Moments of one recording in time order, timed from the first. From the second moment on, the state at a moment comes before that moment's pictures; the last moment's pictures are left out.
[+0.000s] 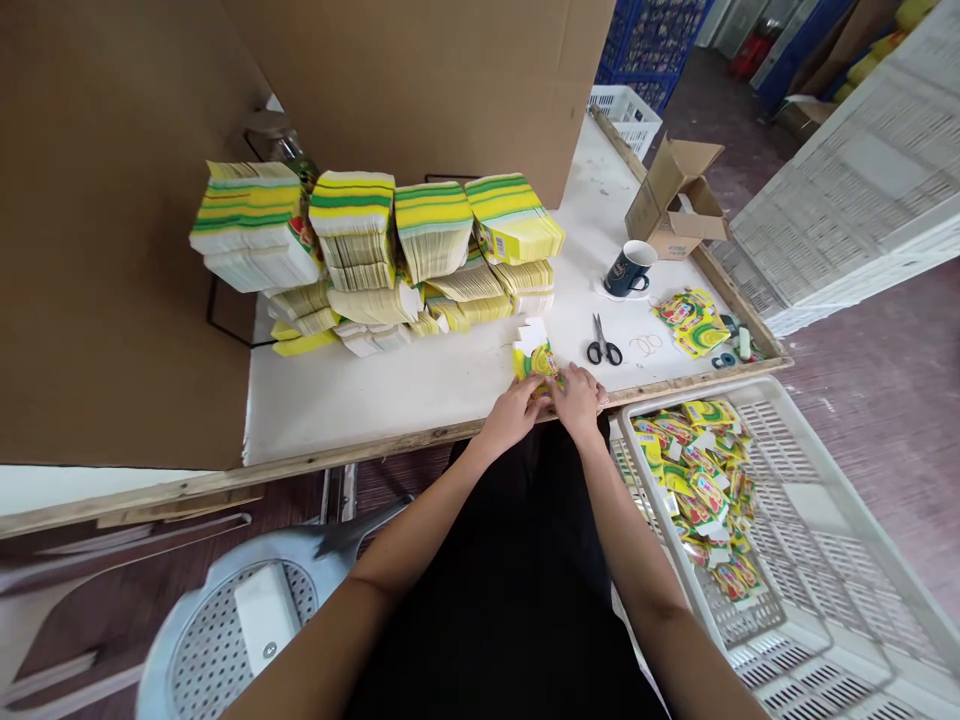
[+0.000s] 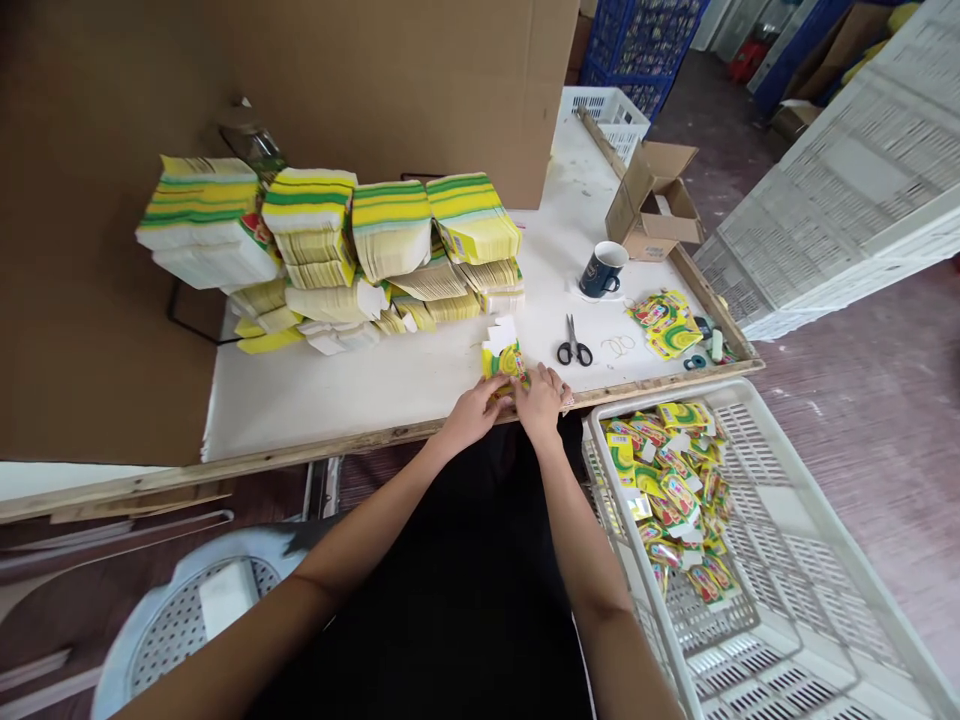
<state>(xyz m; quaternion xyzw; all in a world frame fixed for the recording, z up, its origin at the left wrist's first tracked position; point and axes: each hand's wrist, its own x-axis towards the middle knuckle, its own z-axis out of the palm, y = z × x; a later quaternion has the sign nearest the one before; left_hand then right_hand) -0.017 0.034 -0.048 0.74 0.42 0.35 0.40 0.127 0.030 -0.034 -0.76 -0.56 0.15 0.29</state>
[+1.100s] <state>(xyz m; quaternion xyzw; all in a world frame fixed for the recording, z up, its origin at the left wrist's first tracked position) -0.029 0.000 -0.012 0.36 0.28 0.46 0.76 0.106 -0.046 -0.025 -0.53 -0.26 0.46 0.67</state>
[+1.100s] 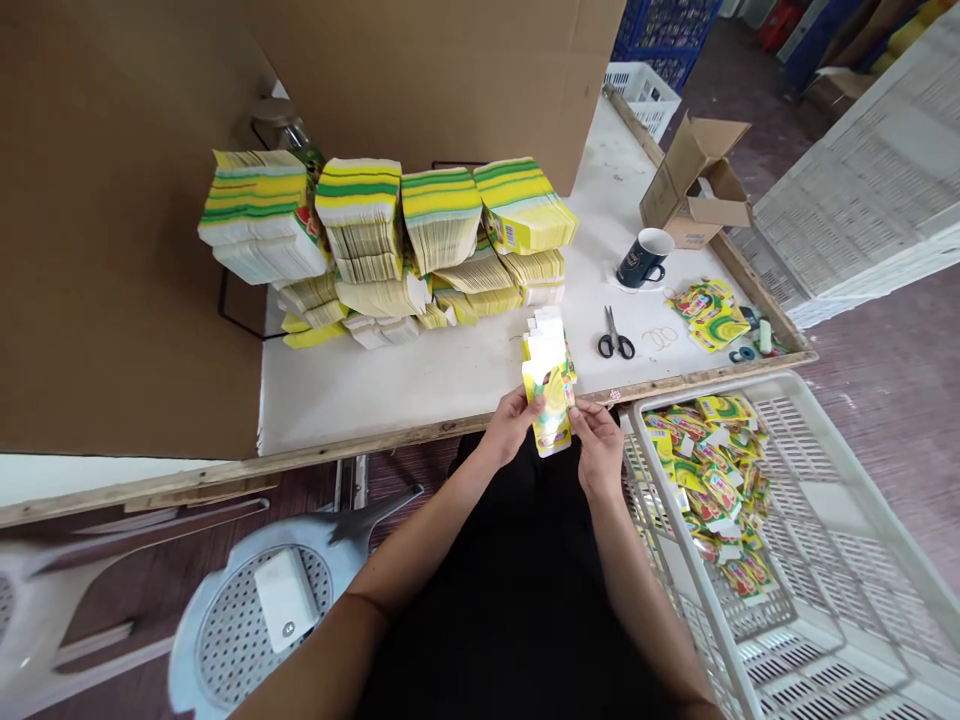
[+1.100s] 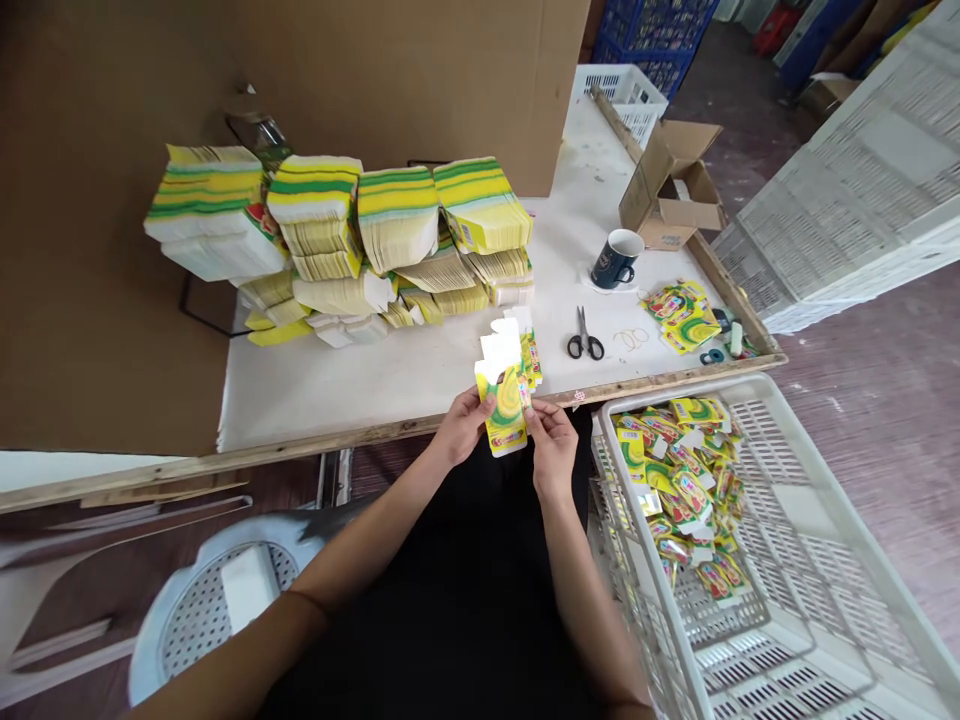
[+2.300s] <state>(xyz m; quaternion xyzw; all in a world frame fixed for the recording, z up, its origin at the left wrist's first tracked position) -0.025 -0.040 0.000 0.45 0.36 0.49 0.65 0.116 -0.089 -0.005 -0.65 -0.47 0.30 0.52</state>
